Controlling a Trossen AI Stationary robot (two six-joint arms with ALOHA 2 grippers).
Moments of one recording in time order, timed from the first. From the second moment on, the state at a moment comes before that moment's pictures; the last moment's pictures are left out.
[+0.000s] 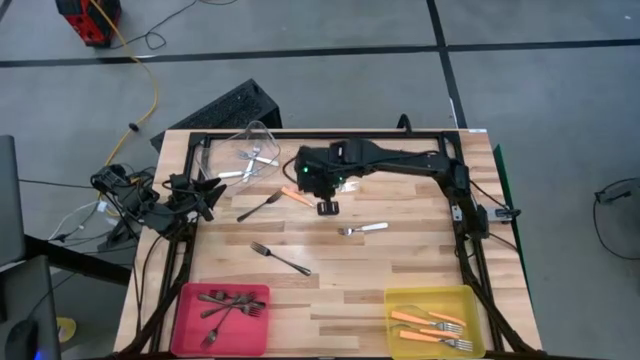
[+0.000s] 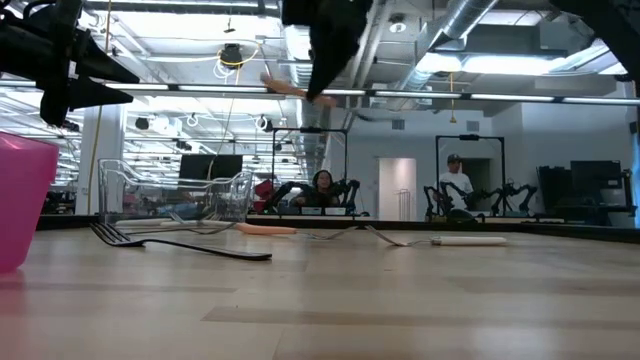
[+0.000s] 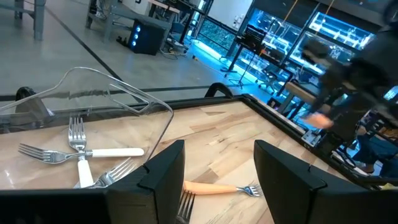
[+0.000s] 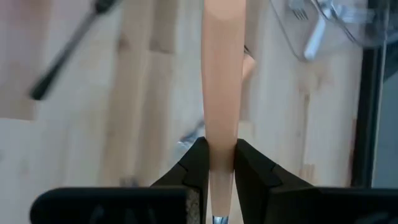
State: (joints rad) left arm -0.58 0.03 0.32 -0.72 -1.24 -0.86; right arm -0.11 2.09 2.16 -1.19 0.08 -0.26
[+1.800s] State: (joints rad) left arm -0.58 0.03 0.32 -0.72 -1.25 -0.86; right arm 0.81 2.09 2.25 -1.57 0.21 1.14
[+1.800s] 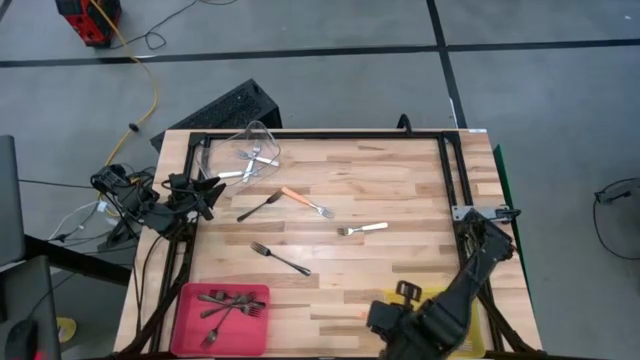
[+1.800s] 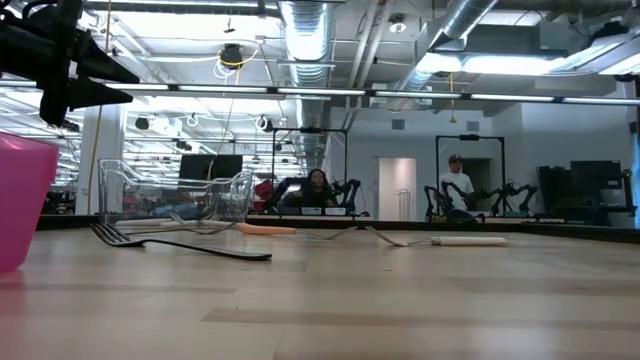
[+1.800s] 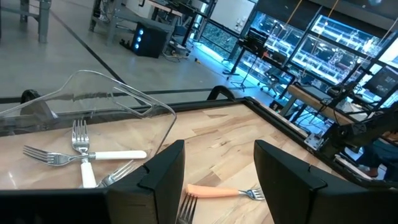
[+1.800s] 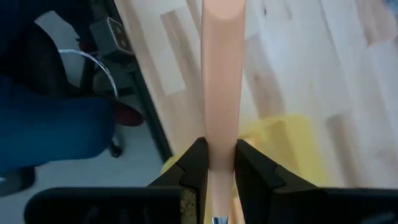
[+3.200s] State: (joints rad) left arm -0.58 0.03 0.32 -0.73 -1.29 -0.88; right arm 0.94 1.72 1.33 -1.26 0.06 1.11
